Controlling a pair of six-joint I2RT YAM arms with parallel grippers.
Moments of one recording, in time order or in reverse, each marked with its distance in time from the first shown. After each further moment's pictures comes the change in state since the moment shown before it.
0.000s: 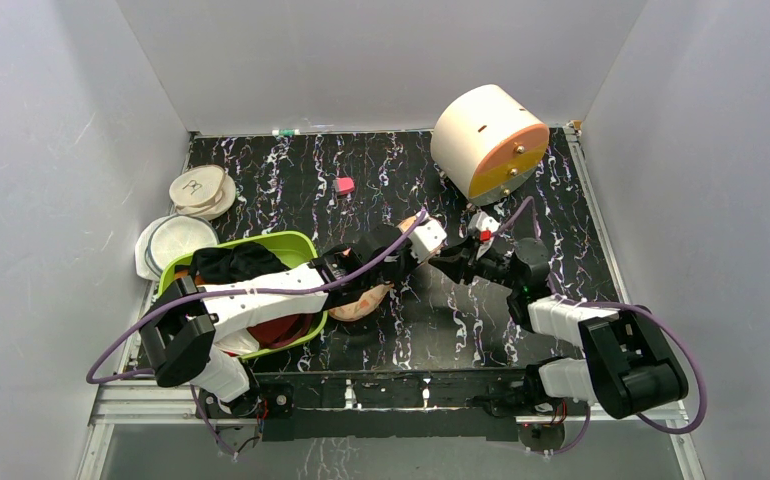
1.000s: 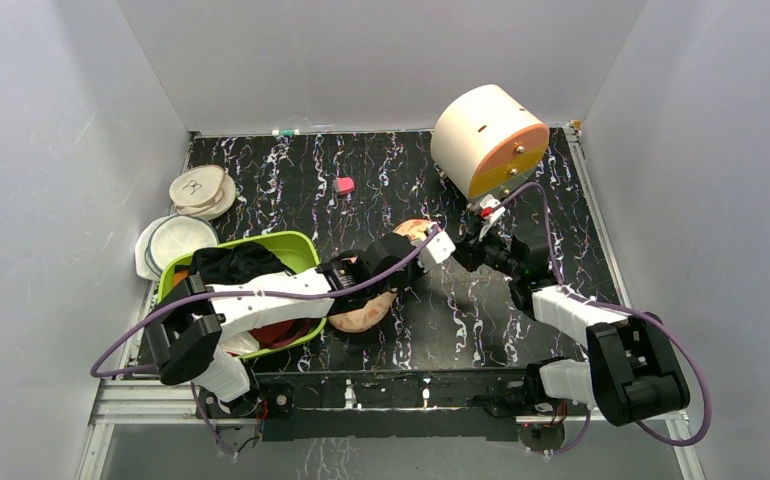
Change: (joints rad) left arm -0.046 0.018 -0.004 0.013 -0.044 0.071; right arm -0.037 -0.032 0.117 -0.329 0.196 0.005
